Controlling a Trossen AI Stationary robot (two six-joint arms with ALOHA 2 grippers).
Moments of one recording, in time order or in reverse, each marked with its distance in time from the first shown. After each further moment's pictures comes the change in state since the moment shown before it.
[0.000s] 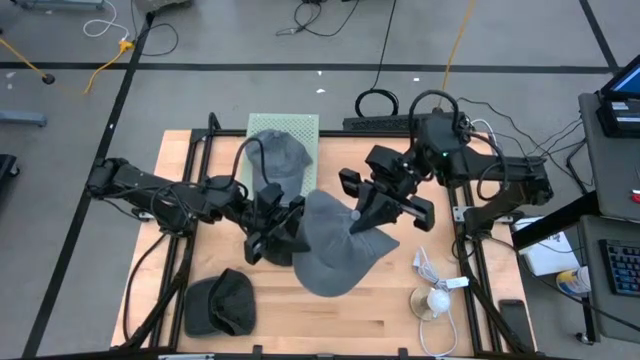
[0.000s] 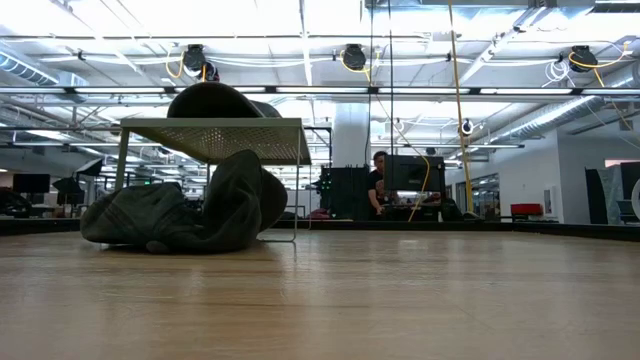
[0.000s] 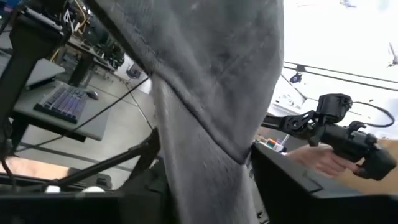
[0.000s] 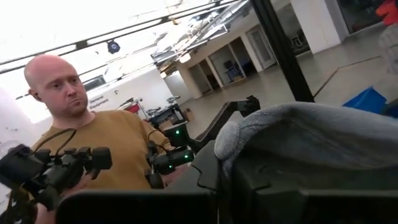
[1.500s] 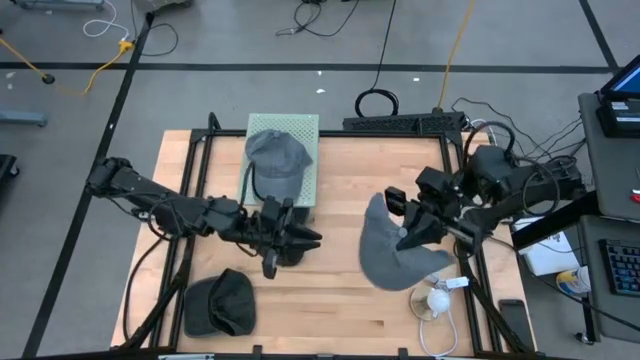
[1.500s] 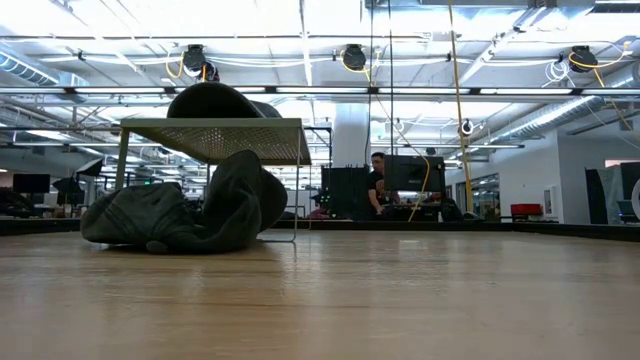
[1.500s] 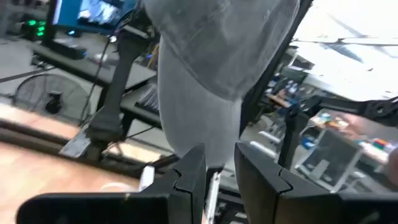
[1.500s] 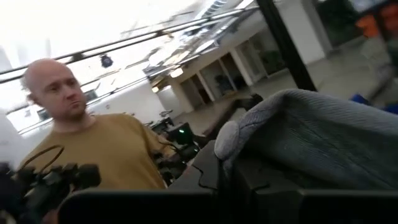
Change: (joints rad) left arm -0.130 -0.001 0.000 -0.176 -0.439 0.181; right arm 0.169 -0.320 -0.367 0.046 0.254 -0.021
